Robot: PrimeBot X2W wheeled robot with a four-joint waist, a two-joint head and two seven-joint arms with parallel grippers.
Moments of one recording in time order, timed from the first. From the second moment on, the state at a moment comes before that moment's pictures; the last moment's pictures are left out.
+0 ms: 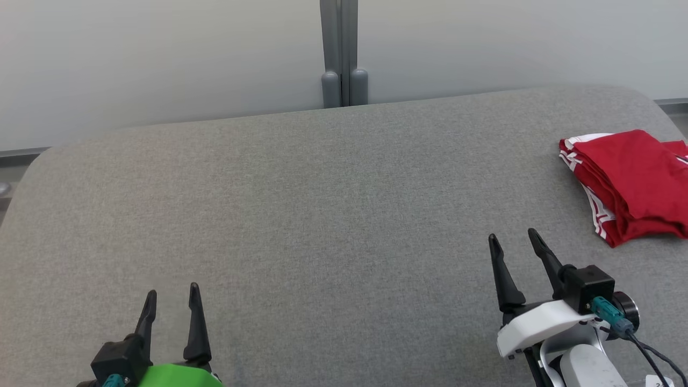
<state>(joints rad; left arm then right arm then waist) 0.05 0.07 -0.07 0.22 -0.30 0.00 -0.26 -0.10 -0.05 0.06 0.31 0.12 0.13 -0.26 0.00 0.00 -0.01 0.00</state>
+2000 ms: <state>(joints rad) 0.01 0.06 0.00 0.26 -0.88 -0.06 -0.10 -0.06 -0.05 0.01 0.29 0.81 0.13 -0.11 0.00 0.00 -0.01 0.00</state>
